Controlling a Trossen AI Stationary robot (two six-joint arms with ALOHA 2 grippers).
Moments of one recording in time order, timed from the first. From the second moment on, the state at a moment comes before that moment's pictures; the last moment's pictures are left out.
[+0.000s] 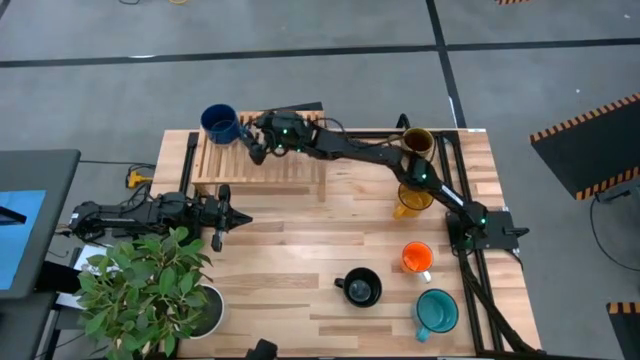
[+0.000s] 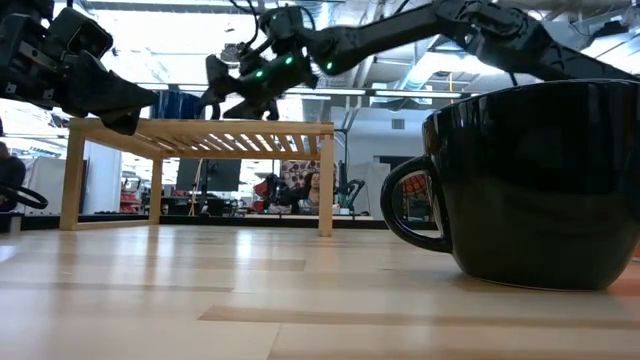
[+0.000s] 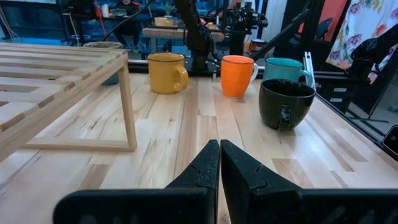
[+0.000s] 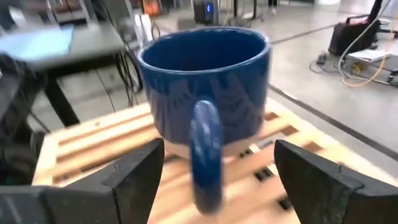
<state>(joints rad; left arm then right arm) -0.02 0.03 0.02 0.00 -0.02 -0.06 -0.31 2.47 2.35 -0.10 0.08 0.12</state>
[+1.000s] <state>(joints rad) -0.02 0.03 0.02 0.00 -0.02 -0.07 -0.34 1.64 1.64 -0.85 -0.30 -0.04</state>
